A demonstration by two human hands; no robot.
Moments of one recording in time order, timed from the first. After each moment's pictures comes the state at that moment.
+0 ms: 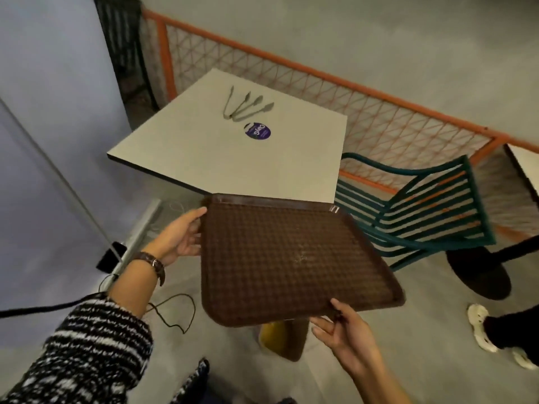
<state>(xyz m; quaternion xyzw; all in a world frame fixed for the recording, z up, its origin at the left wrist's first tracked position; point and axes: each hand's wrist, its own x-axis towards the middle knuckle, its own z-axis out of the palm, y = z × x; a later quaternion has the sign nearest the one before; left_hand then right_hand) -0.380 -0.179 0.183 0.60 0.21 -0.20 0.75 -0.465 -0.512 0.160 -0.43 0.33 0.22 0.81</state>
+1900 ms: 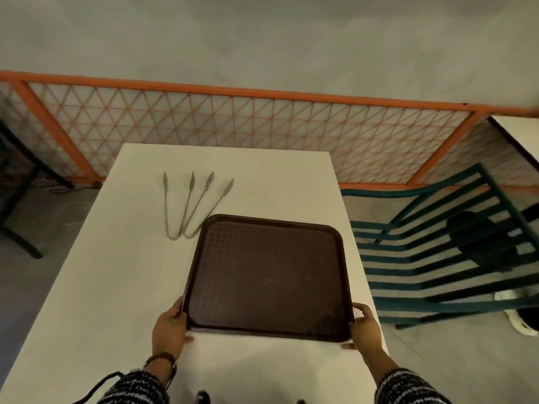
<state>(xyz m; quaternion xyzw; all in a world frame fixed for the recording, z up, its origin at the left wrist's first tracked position) 0.072 -0.105 0.041 0.77 0.28 -0.15 0.56 0.004 -0.473 0.027 -0.75 0.48 0.09 0.45</state>
